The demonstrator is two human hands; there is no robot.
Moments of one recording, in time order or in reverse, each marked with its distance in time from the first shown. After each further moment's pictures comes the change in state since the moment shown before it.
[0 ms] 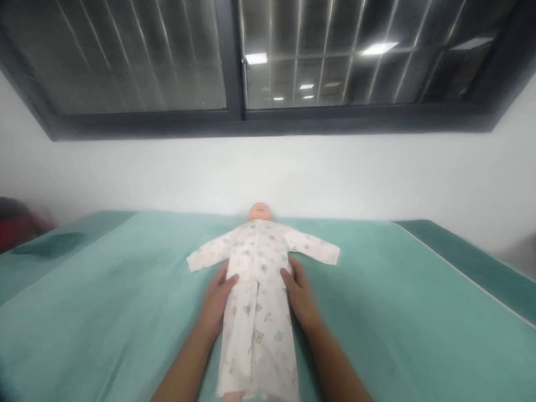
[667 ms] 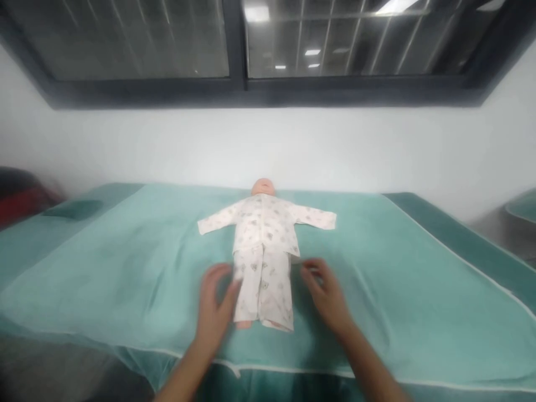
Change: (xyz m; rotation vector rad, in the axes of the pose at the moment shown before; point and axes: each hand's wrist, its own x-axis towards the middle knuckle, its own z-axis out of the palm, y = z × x) left_hand -0.147 -0.015 -0.009 0.756 0.182 0.580; right_hand -0.123 -0.035 -0.071 -0.300 0.002 -0.009
